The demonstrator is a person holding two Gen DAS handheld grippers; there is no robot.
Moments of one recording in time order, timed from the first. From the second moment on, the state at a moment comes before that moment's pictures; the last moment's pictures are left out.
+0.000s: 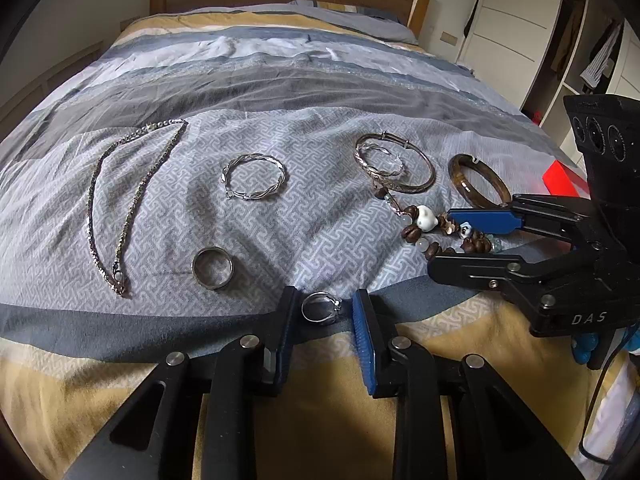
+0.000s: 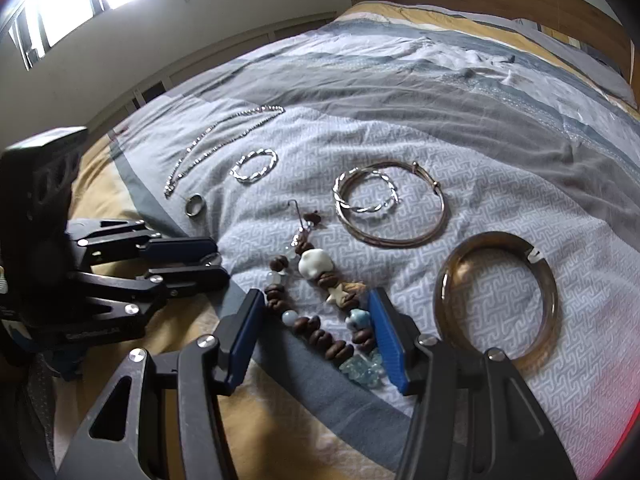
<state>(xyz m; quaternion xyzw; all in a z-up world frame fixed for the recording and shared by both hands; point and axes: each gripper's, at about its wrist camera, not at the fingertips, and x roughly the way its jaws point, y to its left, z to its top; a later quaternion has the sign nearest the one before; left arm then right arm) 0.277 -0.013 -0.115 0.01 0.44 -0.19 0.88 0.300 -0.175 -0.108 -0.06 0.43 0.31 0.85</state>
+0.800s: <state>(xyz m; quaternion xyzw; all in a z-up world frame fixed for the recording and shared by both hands) 0.250 -0.016 -0.093 0.03 0.44 -0.17 0.88 0.257 -0.196 -0.091 -0.02 0.42 0.26 0.87</state>
